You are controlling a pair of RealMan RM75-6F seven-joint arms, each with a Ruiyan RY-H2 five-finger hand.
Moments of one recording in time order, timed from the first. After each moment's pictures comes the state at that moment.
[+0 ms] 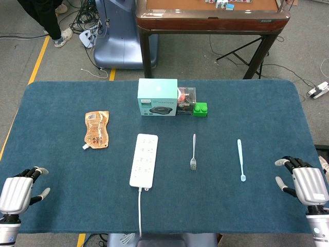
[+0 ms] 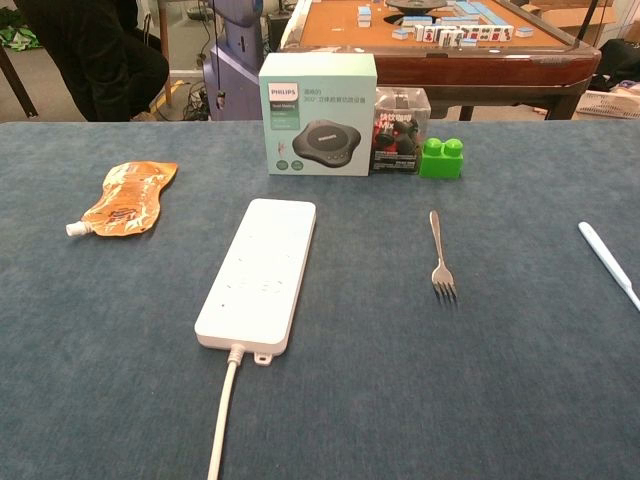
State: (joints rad) left arm -0.09 -1.20 -0.02 -1.59 1.55 1.53 0.21; right arm 0.07 -1.10 0.04 -1.63 -1.51 1.47 -0.06
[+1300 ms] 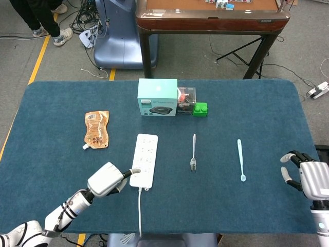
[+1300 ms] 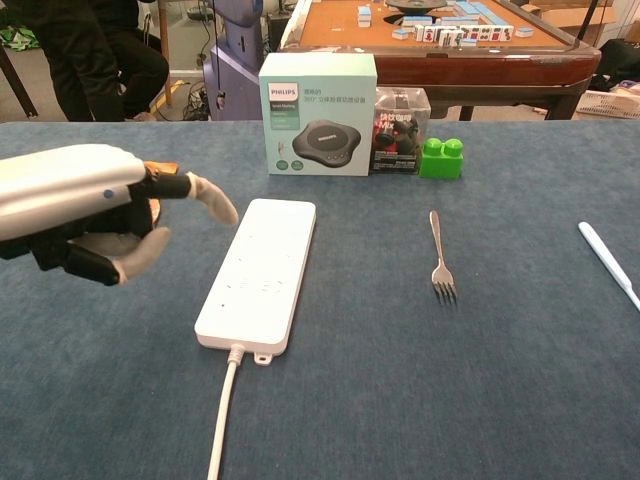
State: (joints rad) left arm -0.56 -1.33 -0.05 -1.68 1.79 1.04 0.12; right arm 0.08 -1.10 0.08 -1.60 -1.51 1.51 0.02
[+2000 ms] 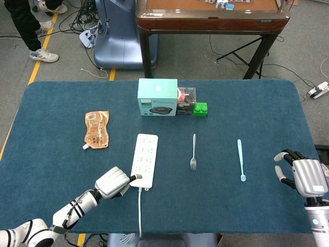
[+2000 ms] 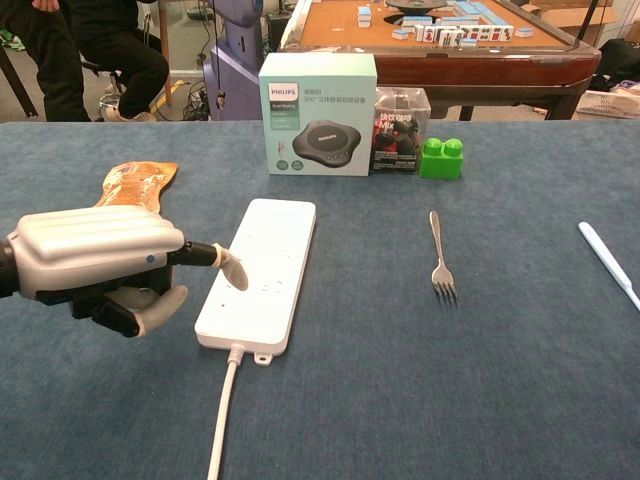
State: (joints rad) left arm -0.64 -1.33 -0.02 -1.72 1.58 0.85 0.26; right arm 0.11 -1.11 0.08 -1.60 -1.51 1.47 0.01
